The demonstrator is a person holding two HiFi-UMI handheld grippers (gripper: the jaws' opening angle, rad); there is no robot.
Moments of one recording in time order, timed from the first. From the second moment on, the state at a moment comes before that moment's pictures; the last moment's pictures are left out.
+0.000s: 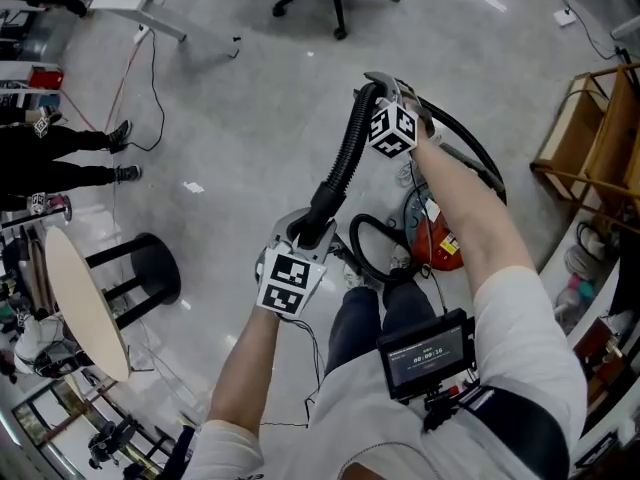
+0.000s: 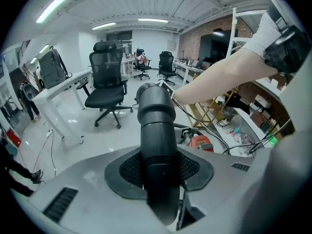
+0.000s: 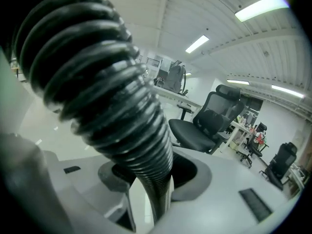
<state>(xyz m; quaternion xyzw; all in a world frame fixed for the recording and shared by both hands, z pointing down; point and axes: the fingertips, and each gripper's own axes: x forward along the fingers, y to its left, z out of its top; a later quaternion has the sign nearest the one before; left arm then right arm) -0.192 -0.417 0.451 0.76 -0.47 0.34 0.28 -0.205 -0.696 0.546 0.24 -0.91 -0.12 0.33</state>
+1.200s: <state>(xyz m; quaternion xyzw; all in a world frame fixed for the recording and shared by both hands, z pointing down) -0.248 -0.235 0.499 0.72 -0.48 0.41 0.30 -0.265 -0.463 0.645 0.08 -0.92 -0.05 0.39</state>
